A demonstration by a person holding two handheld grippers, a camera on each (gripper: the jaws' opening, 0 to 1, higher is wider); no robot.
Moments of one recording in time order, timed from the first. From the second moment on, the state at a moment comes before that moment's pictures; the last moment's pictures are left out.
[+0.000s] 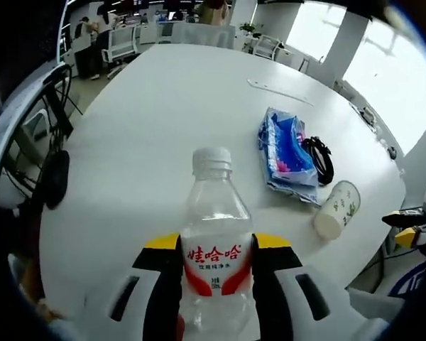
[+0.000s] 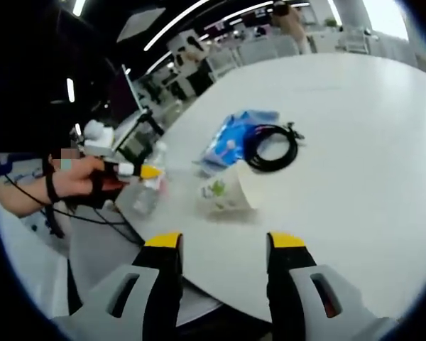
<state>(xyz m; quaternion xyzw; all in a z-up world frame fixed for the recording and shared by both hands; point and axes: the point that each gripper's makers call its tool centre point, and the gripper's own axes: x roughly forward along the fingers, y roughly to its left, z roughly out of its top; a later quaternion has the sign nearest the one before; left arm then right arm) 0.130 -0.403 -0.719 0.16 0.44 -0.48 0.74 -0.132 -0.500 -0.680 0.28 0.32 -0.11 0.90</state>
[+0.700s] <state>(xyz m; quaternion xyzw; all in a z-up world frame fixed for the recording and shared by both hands) 0.147 -0.405 -0.699 0.18 0.40 -0.48 0.76 -0.138 -0.506 -0.681 0.29 0.31 -0.12 0.90</state>
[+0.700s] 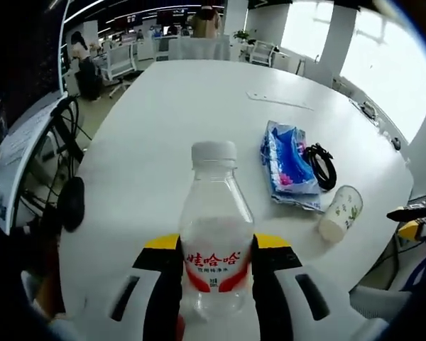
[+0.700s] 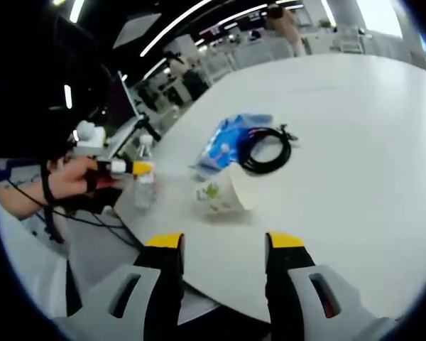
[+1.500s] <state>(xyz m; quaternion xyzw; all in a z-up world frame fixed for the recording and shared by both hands) 0.148 -0.381 -0.688 0.17 0.36 -0.48 0.78 -0.133 -0.505 -0.681 0.29 0.31 -0.11 0.90</state>
